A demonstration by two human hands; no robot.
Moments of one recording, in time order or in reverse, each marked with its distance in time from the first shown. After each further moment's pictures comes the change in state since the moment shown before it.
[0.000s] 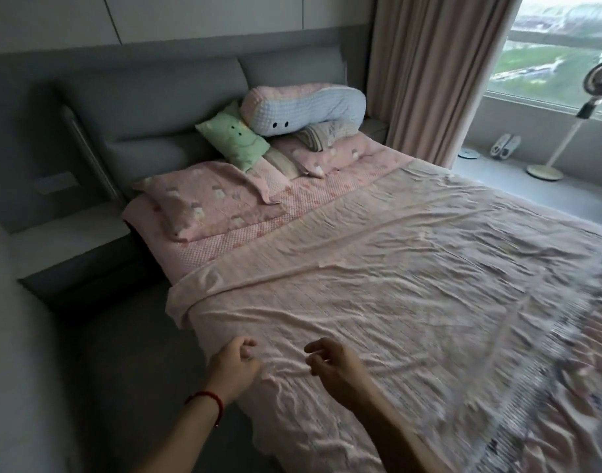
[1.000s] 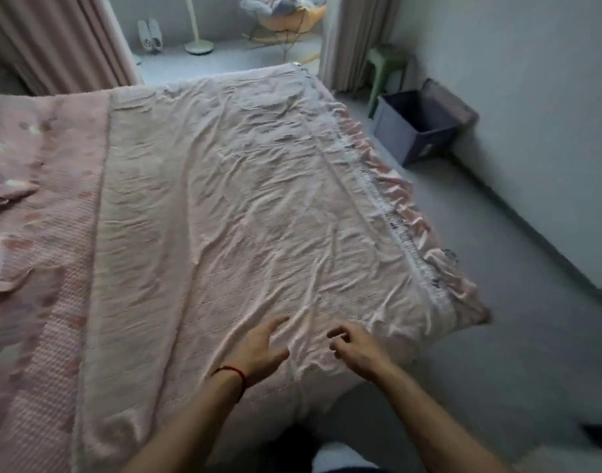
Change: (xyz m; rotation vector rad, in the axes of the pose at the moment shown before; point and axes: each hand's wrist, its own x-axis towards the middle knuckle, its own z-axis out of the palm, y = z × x) left_hand 0.276 0.042 -0.051 0.746 -1.194 0.782; right_hand 0.113 -0.033 0.189 0.441 0.764 0.800
